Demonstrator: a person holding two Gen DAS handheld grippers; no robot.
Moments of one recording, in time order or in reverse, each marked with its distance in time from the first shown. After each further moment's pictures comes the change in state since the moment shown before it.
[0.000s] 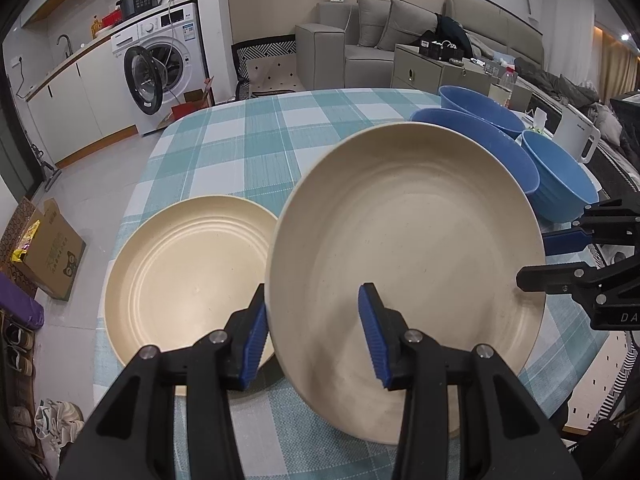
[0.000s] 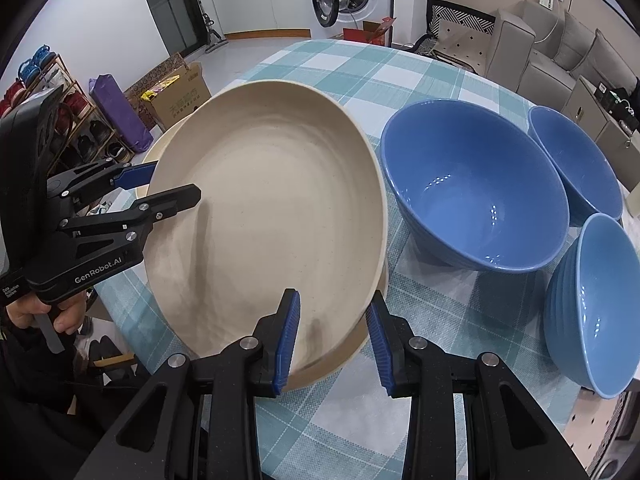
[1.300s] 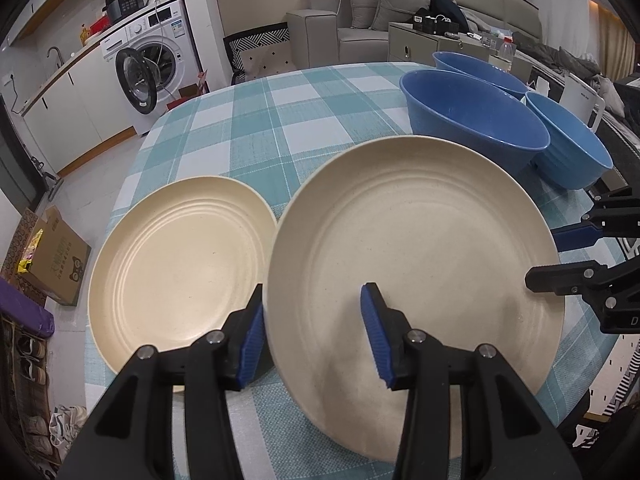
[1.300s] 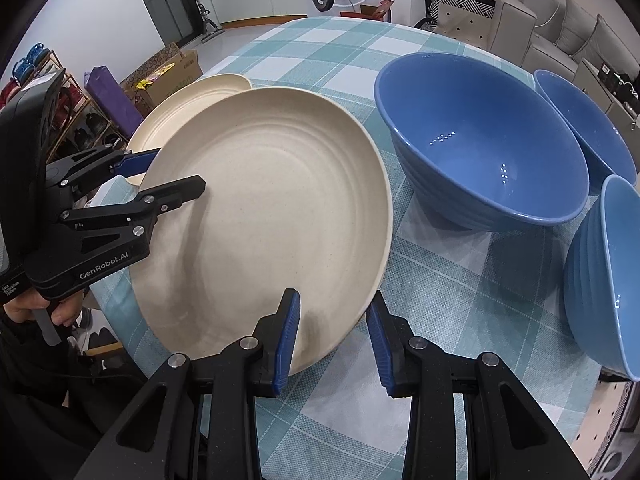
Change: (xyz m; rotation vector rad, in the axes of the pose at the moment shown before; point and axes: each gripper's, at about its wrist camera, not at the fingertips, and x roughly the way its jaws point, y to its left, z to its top) left arm 0.027 -0.019 -0.012 0.068 0.045 0.042; right arm 0.029 -0.008 -0.022 0.015 0.048 0.009
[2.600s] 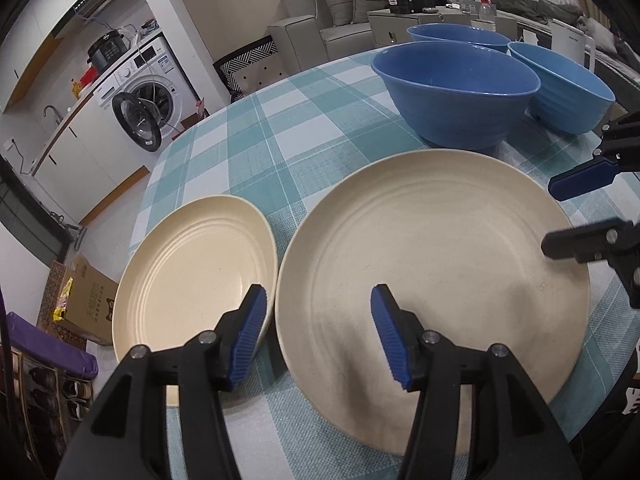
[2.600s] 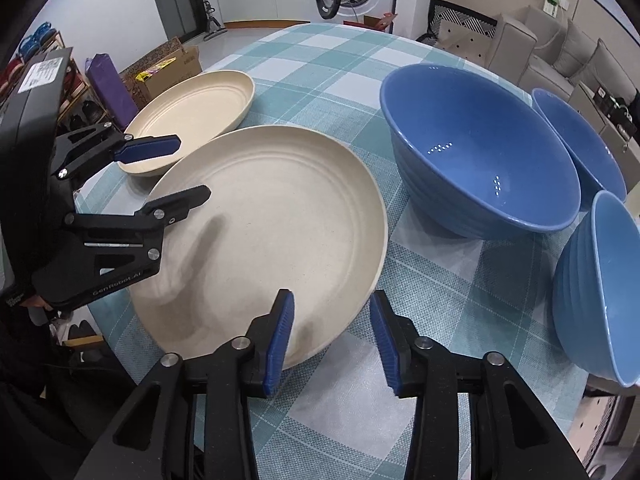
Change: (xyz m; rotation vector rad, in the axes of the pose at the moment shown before) left arm 0.004 -0.022 -0.006 0.173 -0.020 0.117; right arm -0.003 0.009 -0.015 -0.072 -0.044 -0.066
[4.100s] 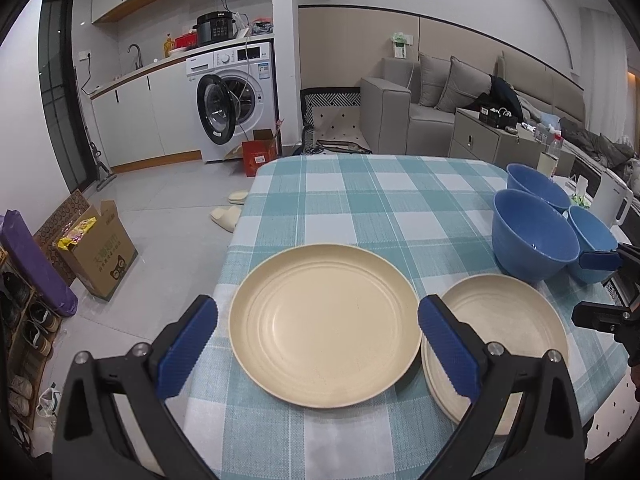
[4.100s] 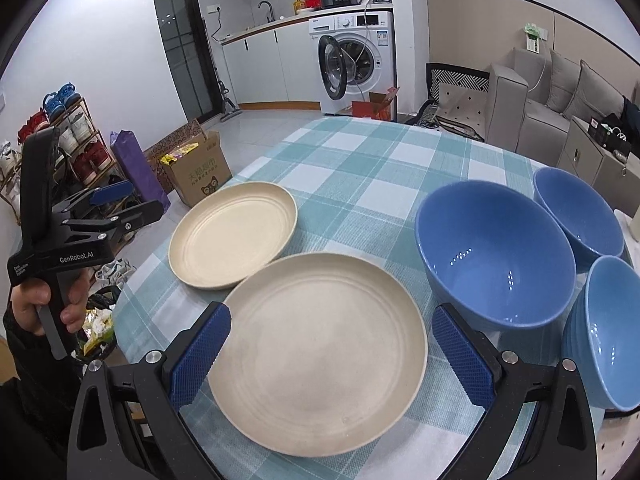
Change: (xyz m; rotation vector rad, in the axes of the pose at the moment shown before) left arm -0.072 0.142 -0.021 -0.394 -0.209 0.026; right arm -0.051 0.022 0.044 0.080 -0.308 0.088
